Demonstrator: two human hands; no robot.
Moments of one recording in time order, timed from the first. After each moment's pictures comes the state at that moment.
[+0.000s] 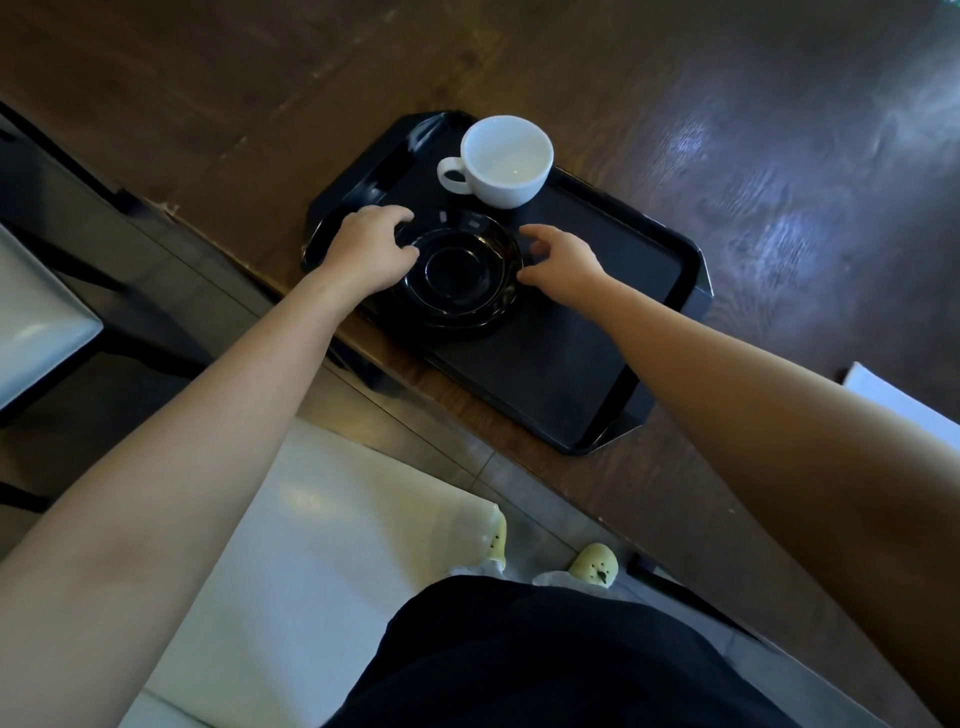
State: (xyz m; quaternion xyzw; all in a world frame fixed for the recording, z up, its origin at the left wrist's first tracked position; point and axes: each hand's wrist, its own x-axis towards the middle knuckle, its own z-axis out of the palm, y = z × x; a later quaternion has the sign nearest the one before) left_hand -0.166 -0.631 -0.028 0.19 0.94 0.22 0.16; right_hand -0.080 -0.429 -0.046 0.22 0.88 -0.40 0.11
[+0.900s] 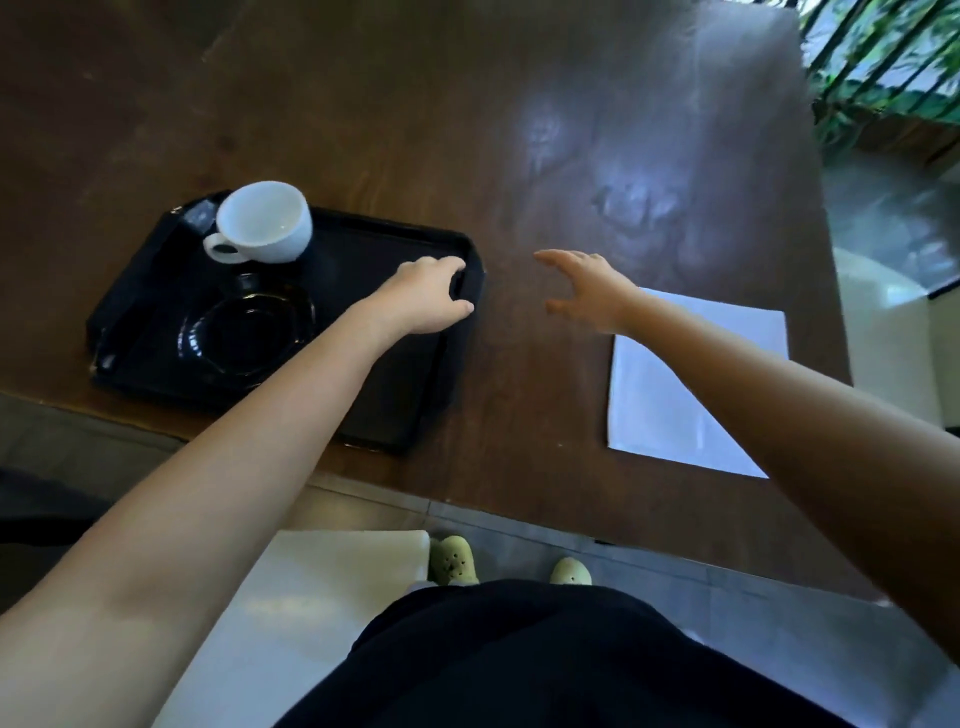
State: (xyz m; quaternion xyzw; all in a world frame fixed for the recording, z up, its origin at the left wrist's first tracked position) left_hand -0.017 -0.423 0.013 0.43 0.86 0.07 0.26; right_hand 0.125 -0.267 -0.006 0.26 0.93 -0.23 0.09
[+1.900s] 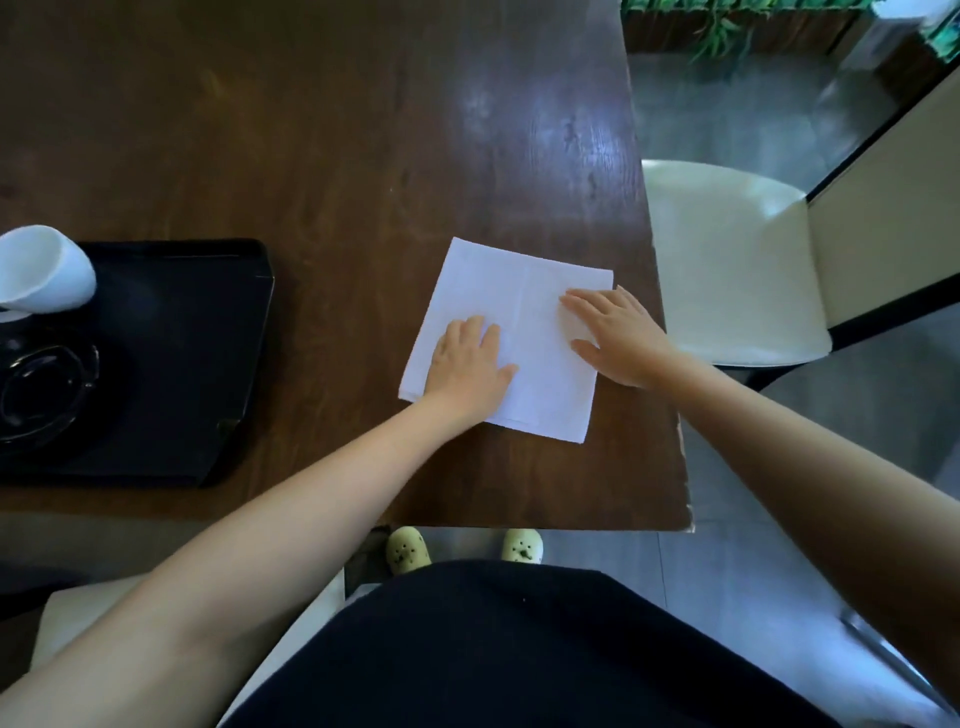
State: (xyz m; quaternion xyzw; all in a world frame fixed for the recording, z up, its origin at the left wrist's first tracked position) left_hand 0.219 -0.296 -0.085 0.54 0.82 0.03 0.18; right_hand 0.373 -0.152 -0.081 0.30 0.94 -0.14 0.07
